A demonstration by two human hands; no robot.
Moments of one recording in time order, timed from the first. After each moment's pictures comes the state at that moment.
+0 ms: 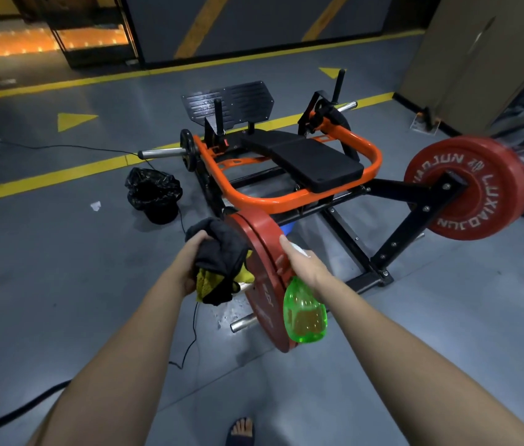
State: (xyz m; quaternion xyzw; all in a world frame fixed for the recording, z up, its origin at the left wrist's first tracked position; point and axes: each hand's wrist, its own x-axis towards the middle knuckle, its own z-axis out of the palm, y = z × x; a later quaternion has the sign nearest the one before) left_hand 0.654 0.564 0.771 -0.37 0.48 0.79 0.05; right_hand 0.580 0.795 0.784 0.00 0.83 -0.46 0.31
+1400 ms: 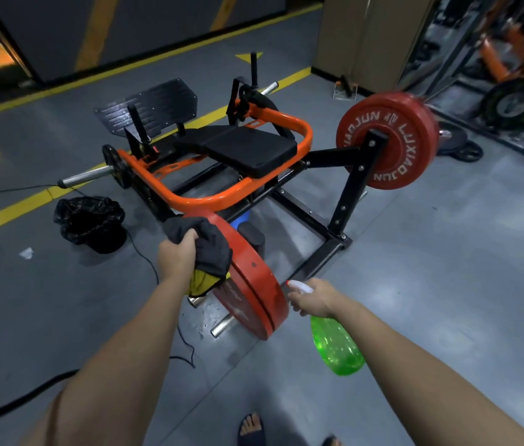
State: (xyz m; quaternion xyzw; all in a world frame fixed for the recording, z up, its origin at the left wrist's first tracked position) left_hand 0.598 0.623 0.749 -0.40 0.71 0.57 -0.07; right_hand 0.623 0.912 0.708 0.07 0.87 -0.35 0.33
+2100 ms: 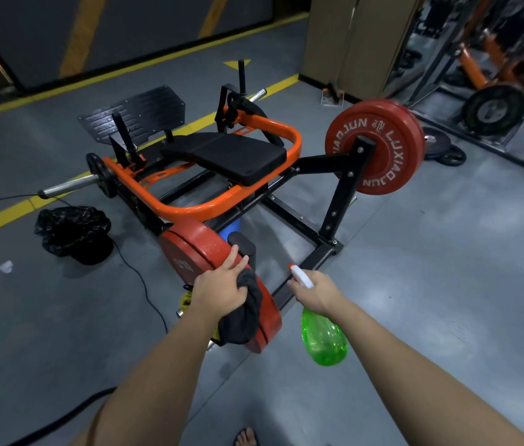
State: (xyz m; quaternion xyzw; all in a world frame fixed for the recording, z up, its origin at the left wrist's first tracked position) left_hand 0.604 0.682 0.709 0.05 0.99 0.09 0.12; right_hand 0.604 0.912 0.729 0.09 0.90 -0.36 0.22
